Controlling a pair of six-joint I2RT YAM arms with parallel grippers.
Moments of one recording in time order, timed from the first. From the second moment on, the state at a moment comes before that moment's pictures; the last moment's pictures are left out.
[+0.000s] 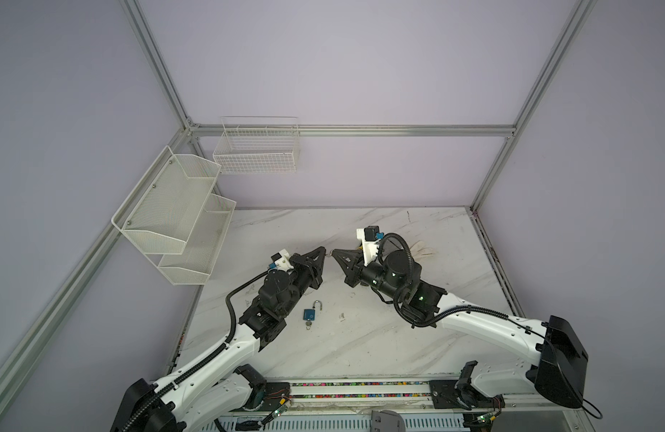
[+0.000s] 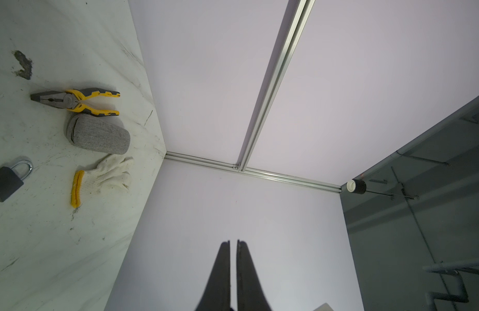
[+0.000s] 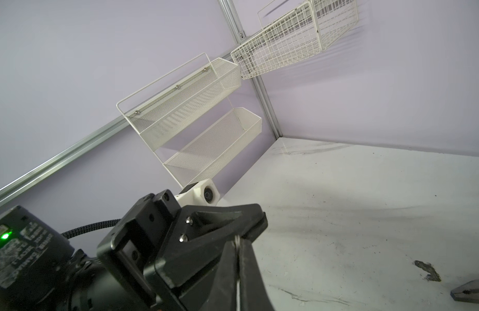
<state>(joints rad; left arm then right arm) -0.61 0.96 0.60 0.39 -0.13 -1.78 0.95 1.35 0.97 0.37 -0.01 0.47</state>
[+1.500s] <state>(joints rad) -0.60 1.15 0.61 0.59 0.14 -0.96 0.64 1.30 0.89 0.25 -0.61 0.85</state>
